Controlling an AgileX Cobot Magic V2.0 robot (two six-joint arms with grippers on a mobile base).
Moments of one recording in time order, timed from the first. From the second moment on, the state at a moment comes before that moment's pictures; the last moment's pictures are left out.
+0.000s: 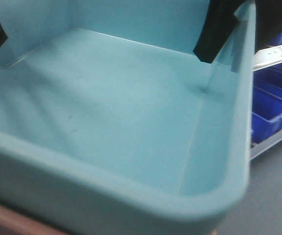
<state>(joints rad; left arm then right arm) -0.65 1.20 -1.11 0.03 1.01 -0.44 0.56 1.36 -1.19 0.21 0.99 0.13</state>
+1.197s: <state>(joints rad) -0.65 1.20 -1.11 0.04 1.01 -0.44 0.56 1.36 -1.19 0.21 0.99 0.13</state>
